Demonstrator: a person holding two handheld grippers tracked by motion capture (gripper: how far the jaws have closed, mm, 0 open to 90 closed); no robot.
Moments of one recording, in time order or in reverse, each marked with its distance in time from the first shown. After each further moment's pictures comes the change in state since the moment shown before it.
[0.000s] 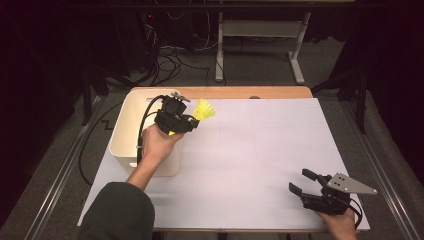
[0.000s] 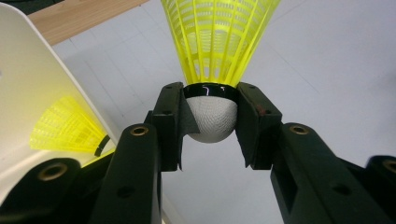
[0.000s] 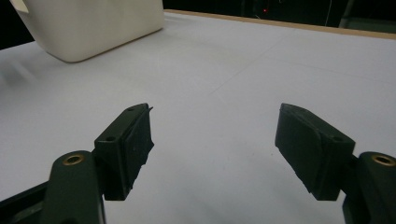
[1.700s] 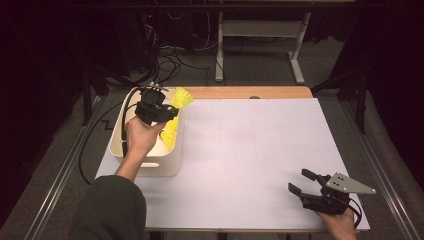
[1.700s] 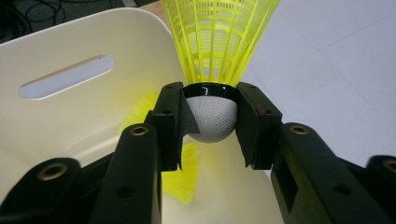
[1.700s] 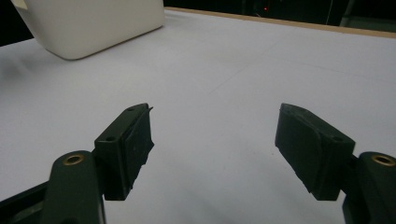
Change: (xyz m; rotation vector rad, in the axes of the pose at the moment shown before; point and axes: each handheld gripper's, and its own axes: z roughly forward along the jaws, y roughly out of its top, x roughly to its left) left arm 0.046 -0.005 -0.020 -0.042 0.140 -0.095; right arm 0.000 0.000 0.001 0.009 0.002 -0.009
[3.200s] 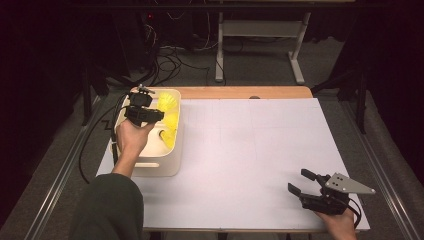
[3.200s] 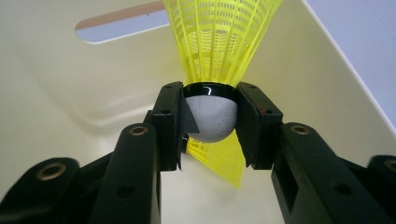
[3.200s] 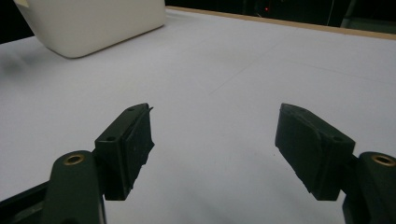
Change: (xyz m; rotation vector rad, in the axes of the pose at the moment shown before) left arm 0.040 -0.018 0.021 0.090 0.084 -0.133; right arm 0.001 0.000 0.001 0.004 0.003 -0.012
